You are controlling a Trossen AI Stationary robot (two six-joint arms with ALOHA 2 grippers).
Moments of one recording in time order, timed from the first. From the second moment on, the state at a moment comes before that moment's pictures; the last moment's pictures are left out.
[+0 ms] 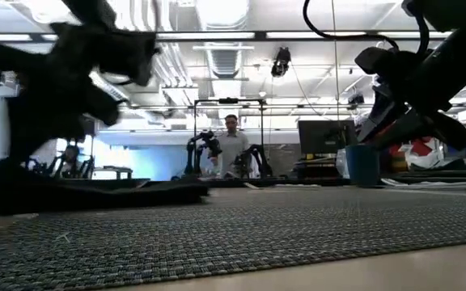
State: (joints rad) left arm -0.03 1.45 0.80 -1.08 0.37 -0.24; right arm 0.33 1.15 0.47 -0.25 0.59 1.46
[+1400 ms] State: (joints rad) left arm -0.55 1.49 0.56 0.17 0.74 -0.98; right arm 0.33 1.15 0.47 -0.25 0.49 1.37
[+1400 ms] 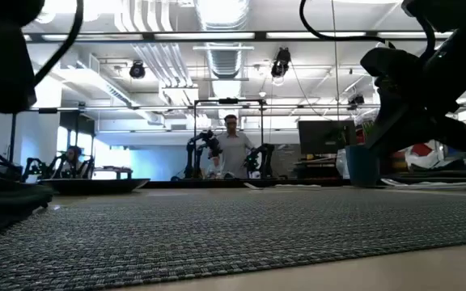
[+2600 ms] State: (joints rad) left arm -0.77 1.57 0.79 -0.51 -0.14 -1.37; right arm 0.33 1.19 0.47 -0.22 0.49 1.37
